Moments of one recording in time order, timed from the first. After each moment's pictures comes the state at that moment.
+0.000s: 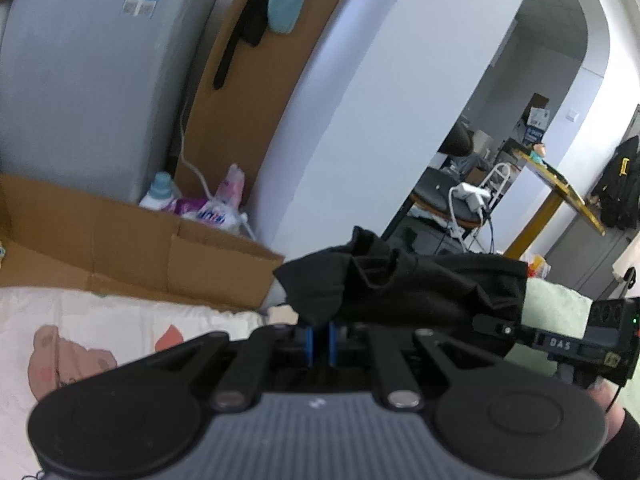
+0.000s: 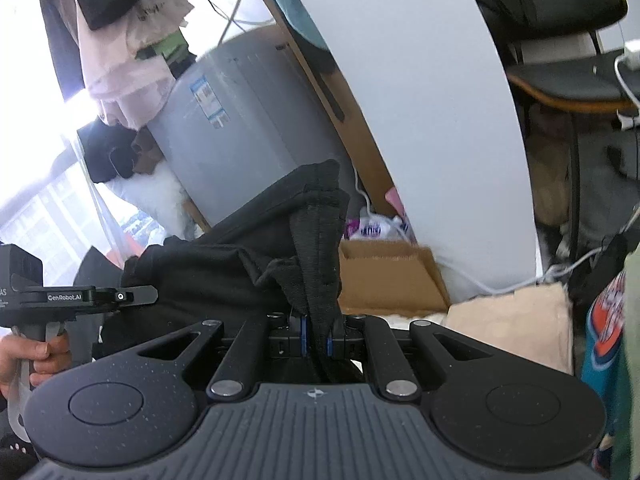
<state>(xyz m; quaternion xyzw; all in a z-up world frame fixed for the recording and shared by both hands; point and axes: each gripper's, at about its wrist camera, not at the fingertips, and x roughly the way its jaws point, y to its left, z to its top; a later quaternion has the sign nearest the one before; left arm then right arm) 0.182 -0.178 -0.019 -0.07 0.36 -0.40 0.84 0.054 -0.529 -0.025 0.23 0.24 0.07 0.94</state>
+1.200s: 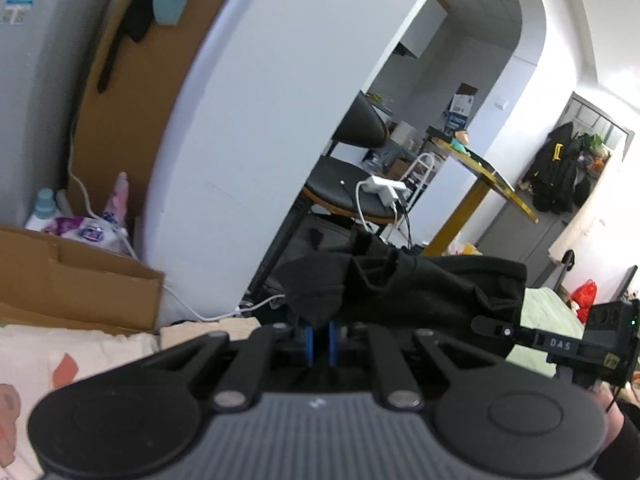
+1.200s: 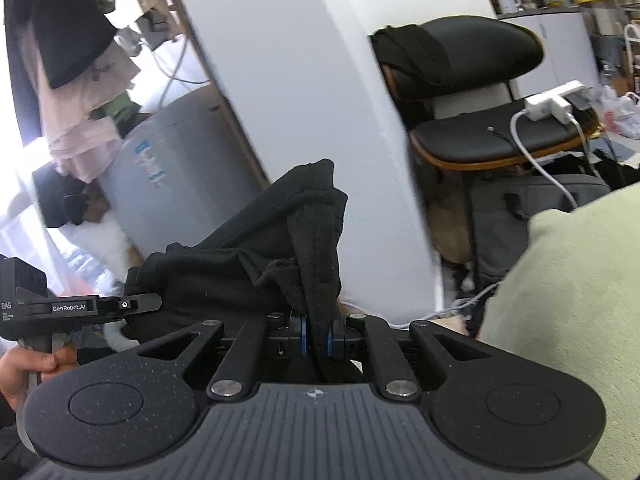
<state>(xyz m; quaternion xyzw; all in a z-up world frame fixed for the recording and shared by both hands) 0.166 -0.300 -0.023 -0.08 0.34 -0.51 0.79 -0.036 -0.606 0.022 0.22 0.21 -0.05 0.95</state>
